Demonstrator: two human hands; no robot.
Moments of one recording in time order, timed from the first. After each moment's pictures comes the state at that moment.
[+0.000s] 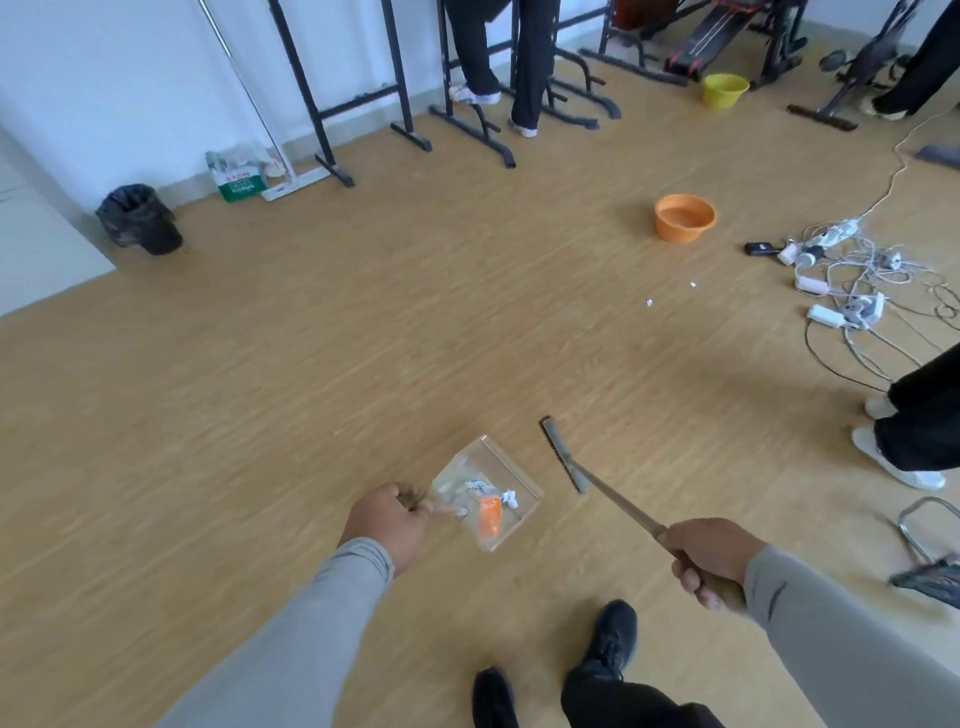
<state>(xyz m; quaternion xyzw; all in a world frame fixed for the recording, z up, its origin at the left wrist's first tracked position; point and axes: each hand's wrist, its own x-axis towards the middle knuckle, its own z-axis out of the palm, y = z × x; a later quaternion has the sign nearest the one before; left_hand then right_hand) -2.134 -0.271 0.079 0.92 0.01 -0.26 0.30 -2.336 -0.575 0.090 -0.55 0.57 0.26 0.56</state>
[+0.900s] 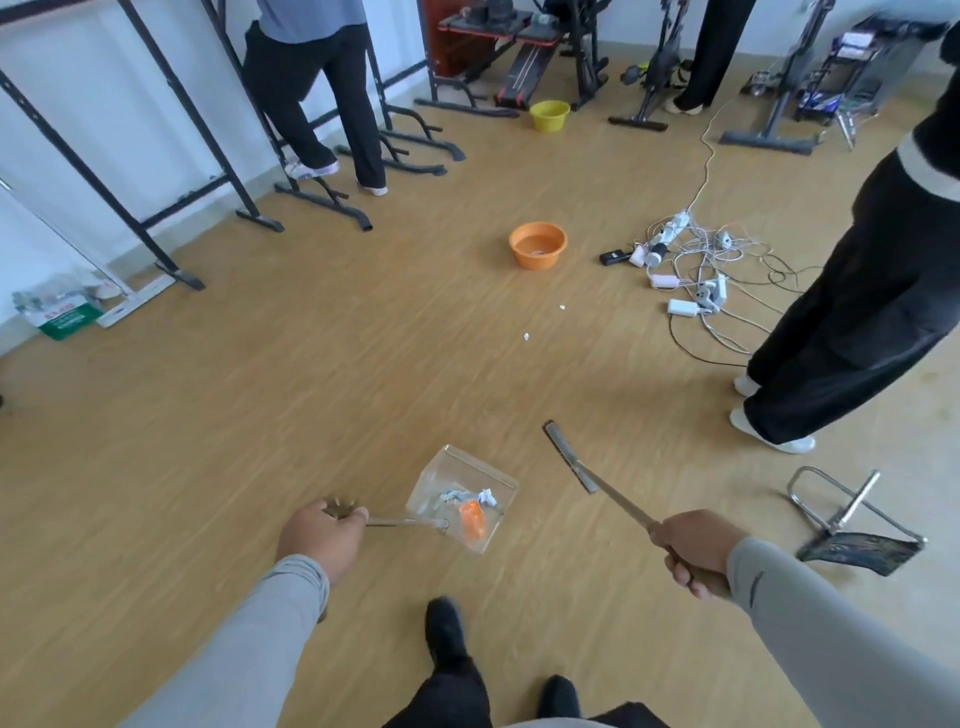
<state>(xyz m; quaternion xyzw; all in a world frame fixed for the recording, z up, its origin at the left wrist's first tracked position) -2.075 -0.569 0.110 0.93 -0.01 -0.24 0.29 -2.385 -0.849 0.100 -0.50 0.64 0.19 0.55</state>
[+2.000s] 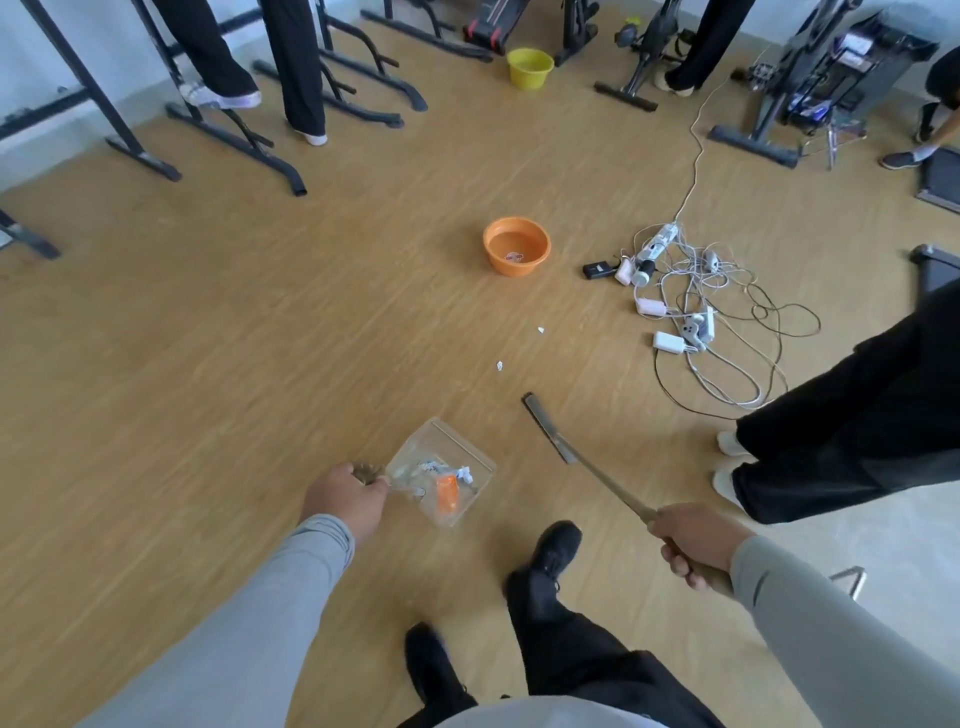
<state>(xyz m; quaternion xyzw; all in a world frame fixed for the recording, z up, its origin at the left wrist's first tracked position) -1.767 -0.872 0.055 0.91 -0.06 -0.35 0.23 -2.086 -1.095 0.105 -0.46 0.70 0.17 0.52</state>
